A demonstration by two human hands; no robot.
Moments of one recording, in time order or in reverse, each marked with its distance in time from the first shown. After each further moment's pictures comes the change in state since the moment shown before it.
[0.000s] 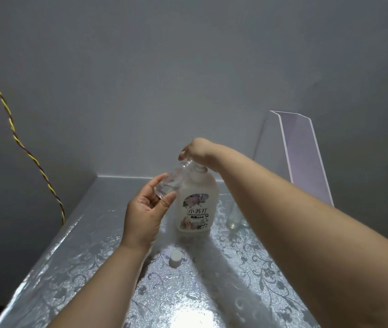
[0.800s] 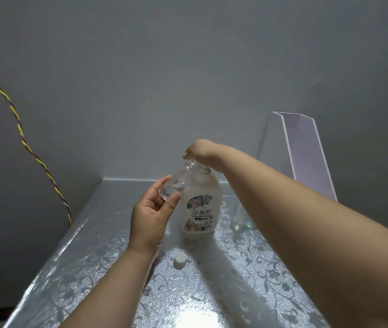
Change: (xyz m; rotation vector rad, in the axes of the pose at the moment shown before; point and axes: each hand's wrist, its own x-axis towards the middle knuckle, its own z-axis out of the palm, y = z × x) left_hand -0.008 0.012 0.007 0.001 0.059 0.015; right_hand -0.008 -0.006 -0.002 -0.076 -0.035 -0.014
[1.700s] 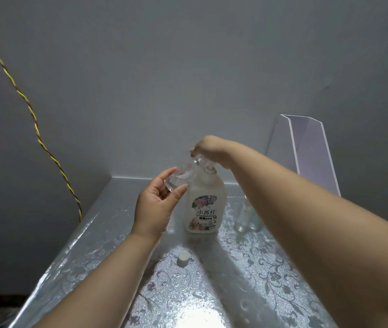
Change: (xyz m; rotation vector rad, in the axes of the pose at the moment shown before) left_hand 0.013 0.020 0.004 0.088 -0.024 -0.025; right_hand -0.001 0.002 -0.014 0.092 0.039 -0.001
